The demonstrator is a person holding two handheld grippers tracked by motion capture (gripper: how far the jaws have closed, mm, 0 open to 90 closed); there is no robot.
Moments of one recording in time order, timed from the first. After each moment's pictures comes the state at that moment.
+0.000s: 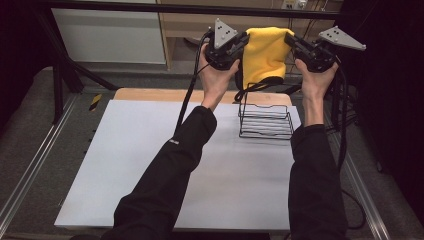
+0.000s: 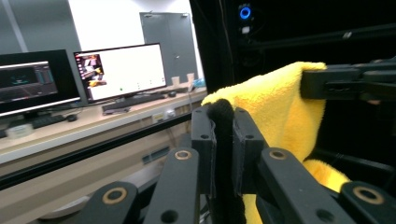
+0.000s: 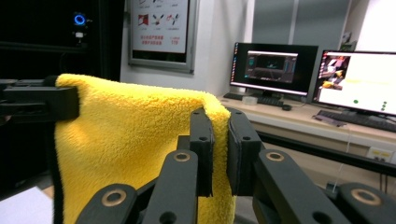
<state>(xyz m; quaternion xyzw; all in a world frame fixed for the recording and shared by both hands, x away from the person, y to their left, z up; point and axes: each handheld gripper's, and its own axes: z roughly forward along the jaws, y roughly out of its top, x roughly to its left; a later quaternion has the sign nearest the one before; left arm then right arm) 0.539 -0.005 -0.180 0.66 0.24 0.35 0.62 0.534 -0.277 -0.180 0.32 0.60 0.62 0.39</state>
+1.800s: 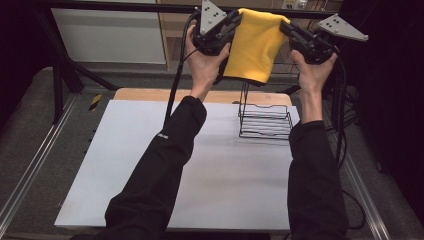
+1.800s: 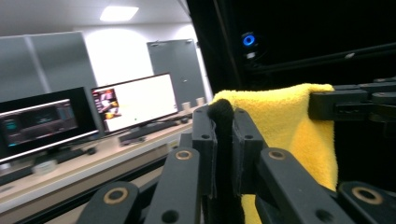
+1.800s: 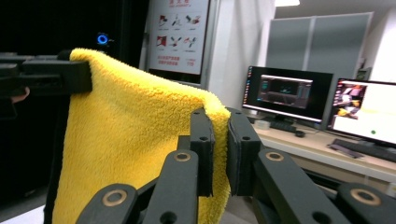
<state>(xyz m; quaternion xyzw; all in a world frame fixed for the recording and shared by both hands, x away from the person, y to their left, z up) 0.529 0.027 -0.135 0.63 0.20 0.40 0.64 0.526 -0.255 -0.151 0.27 0.60 0.64 0.40</state>
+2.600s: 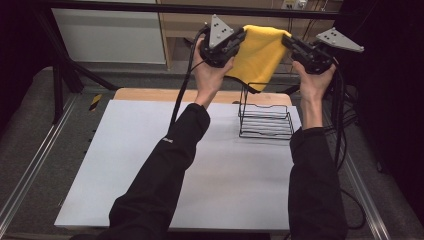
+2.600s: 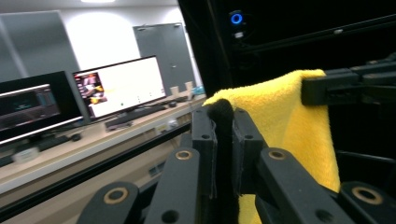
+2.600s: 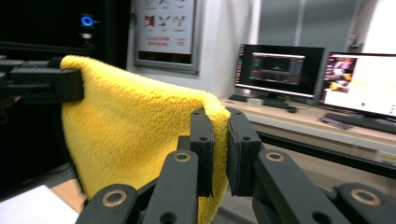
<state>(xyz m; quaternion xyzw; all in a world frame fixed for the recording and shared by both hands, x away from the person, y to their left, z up) 0.535 -0.001 -0.170 0.66 0.19 0.37 0.62 0.528 -0.273 -0.180 0.31 0.61 0.62 0.39</state>
